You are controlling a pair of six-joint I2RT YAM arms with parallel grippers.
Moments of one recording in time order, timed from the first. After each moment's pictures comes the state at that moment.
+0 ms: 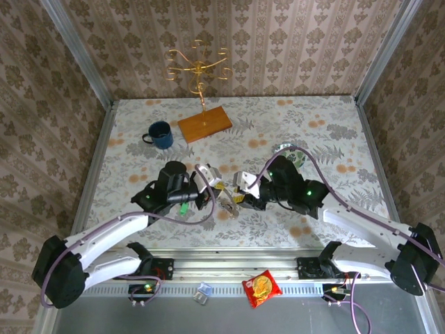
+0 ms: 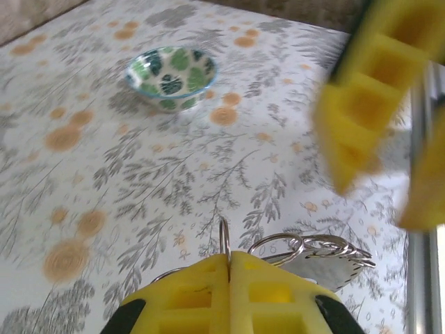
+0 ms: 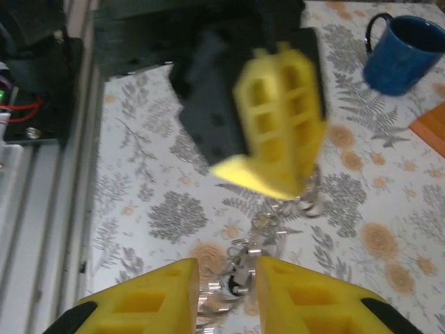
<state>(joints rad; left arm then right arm) -0.76 1.03 0.63 -0.08 0.41 0.14 0.78 1.11 0.80 -0.30 -0.41 -0.44</state>
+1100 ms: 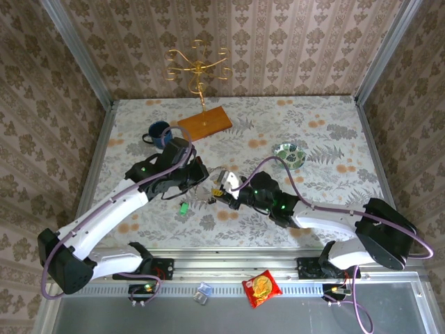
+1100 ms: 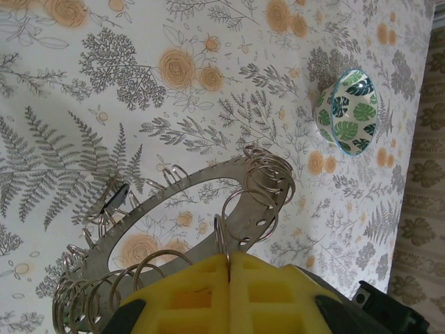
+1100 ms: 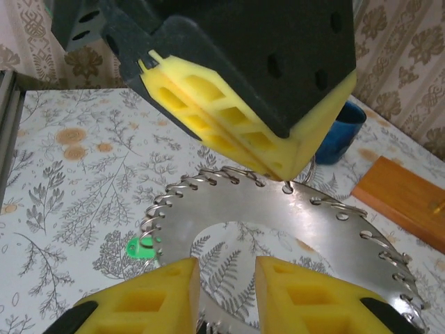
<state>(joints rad) -0.76 1.17 1.10 -0.76 0.07 -1.08 0.92 1.37 0.62 0.51 -0.13 -0.25</state>
